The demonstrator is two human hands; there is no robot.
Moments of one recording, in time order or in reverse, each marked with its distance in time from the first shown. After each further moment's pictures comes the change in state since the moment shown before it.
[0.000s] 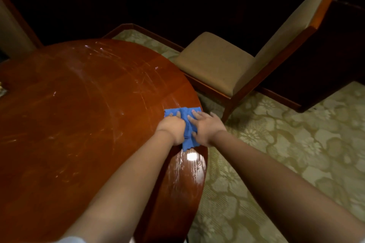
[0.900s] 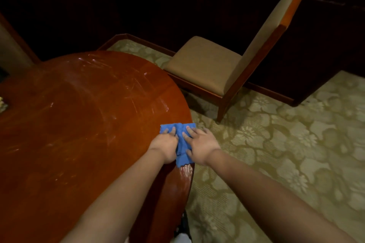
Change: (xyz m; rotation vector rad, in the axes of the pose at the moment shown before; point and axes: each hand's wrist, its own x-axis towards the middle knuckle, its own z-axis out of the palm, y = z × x) left_hand -0.040 0.035 0.018 0.061 -0.050 0.054; right_hand -0.054 -0.002 0.035 -0.048 -0.007 -0.047
